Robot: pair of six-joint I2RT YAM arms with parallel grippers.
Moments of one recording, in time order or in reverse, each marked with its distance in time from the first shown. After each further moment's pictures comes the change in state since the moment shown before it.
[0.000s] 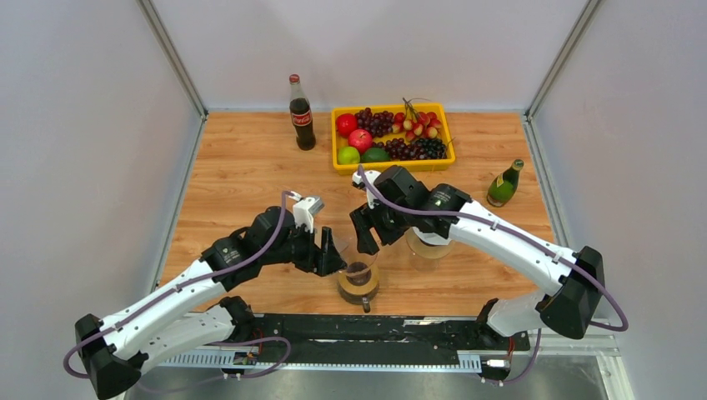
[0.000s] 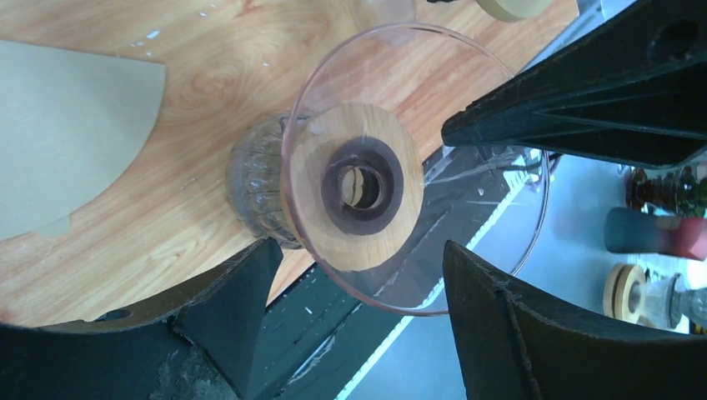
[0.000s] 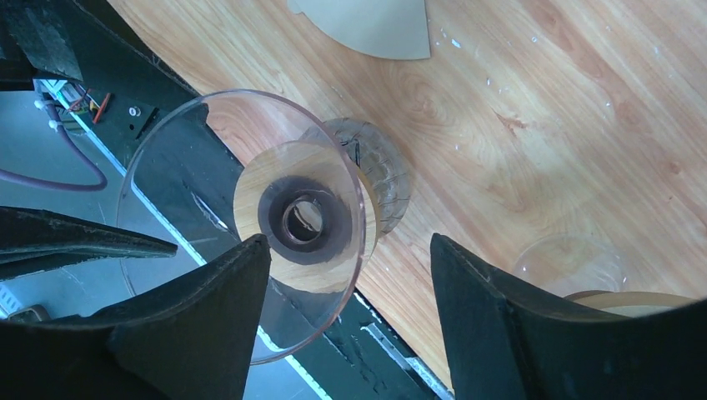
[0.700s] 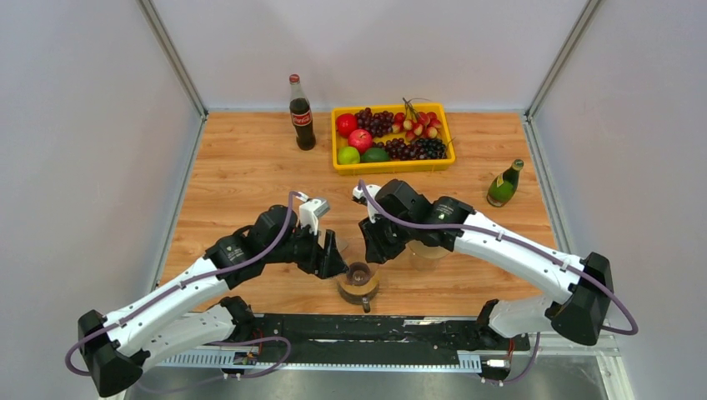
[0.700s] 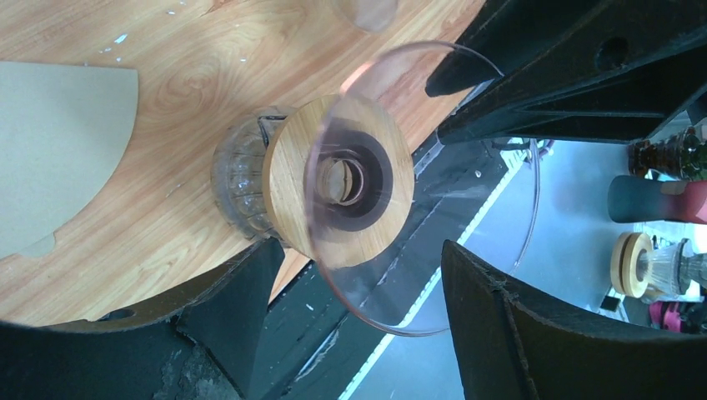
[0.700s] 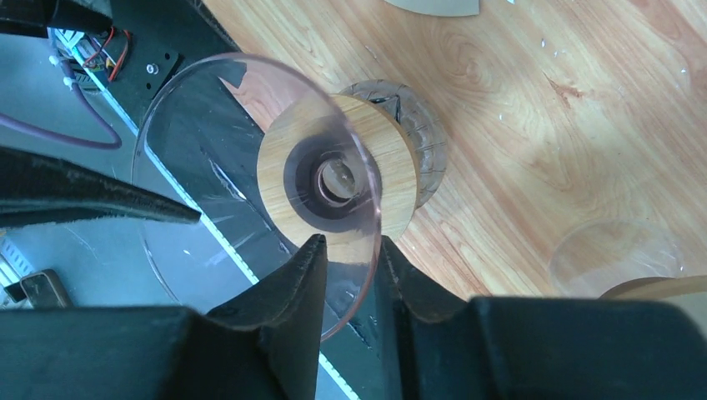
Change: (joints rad) left arm 0.000 0.031 -0.003 0.018 0.084 0.068; right arm 0.060 -0.049 -0.082 0.006 -0.024 0.033
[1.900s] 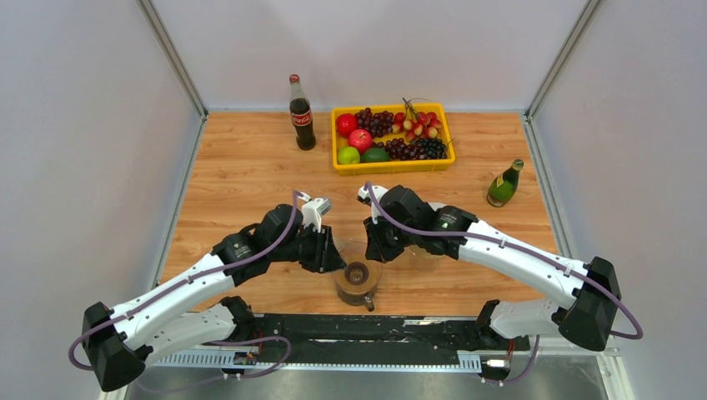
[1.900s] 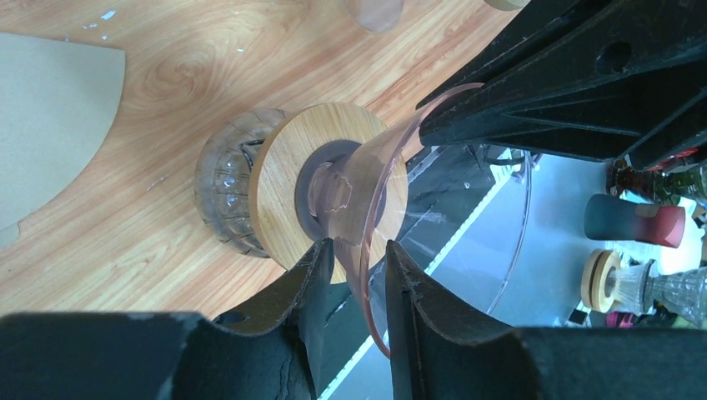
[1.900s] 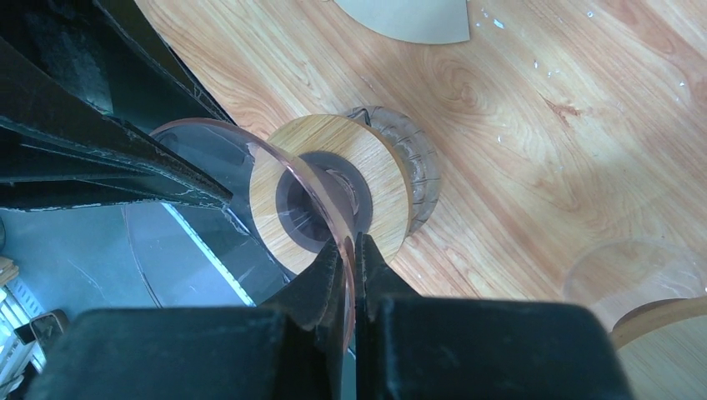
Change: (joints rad) left arm -0.002 0.064 -0.006 0.033 -0.007 -0.081; right arm 0.007 -0.067 -0.130 0.155 0.036 0.069
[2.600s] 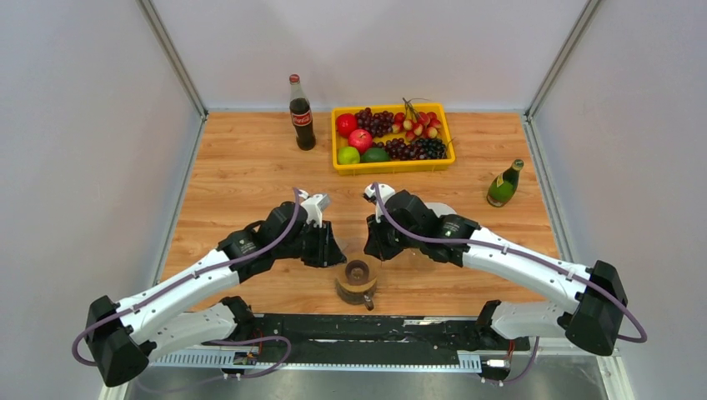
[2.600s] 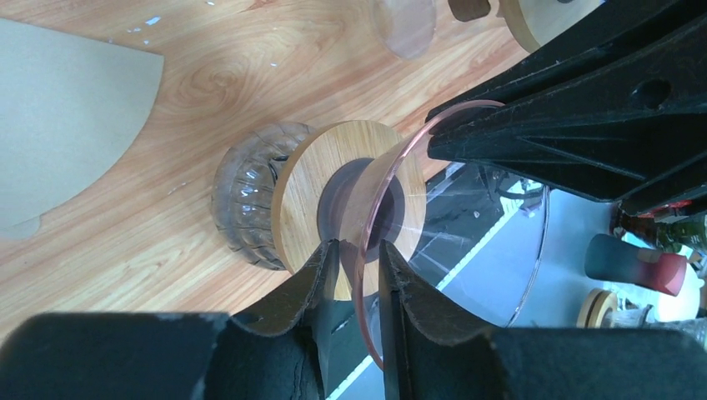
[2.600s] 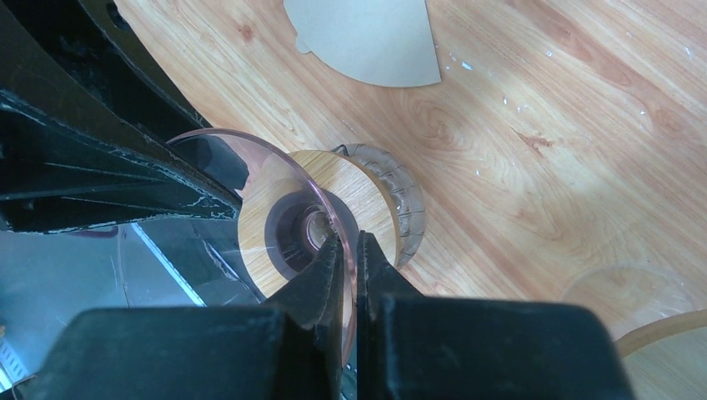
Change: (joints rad) left arm 0.005 0.045 -0.008 0.026 -0.071 -0.068; right arm 0.007 -0.022 -0.103 0.146 0.093 0.045
